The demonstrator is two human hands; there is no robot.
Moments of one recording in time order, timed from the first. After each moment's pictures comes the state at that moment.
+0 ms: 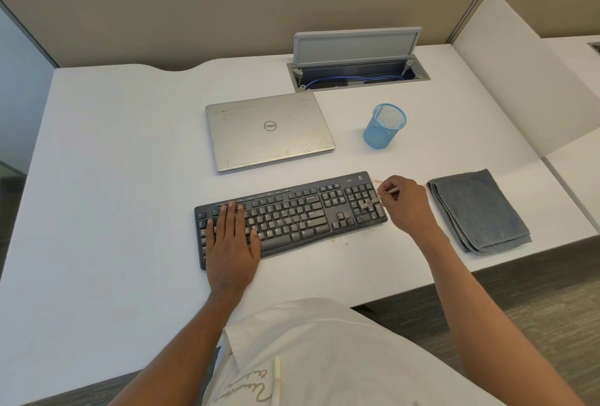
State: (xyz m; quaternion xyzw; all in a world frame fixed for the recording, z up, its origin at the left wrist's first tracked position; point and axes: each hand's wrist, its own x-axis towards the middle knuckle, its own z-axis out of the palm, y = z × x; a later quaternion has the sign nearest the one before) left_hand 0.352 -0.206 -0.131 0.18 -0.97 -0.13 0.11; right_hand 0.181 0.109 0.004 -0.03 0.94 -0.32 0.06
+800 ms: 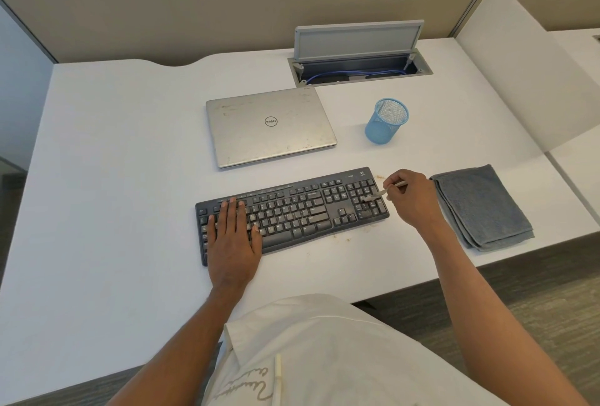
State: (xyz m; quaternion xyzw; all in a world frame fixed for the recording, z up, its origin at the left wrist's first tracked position) left_hand 0.352 -0.207 -0.132 0.18 -0.97 -0.13 0.10; right_hand 0.174 0.116 0.000 -0.01 0.94 -0.33 0.06
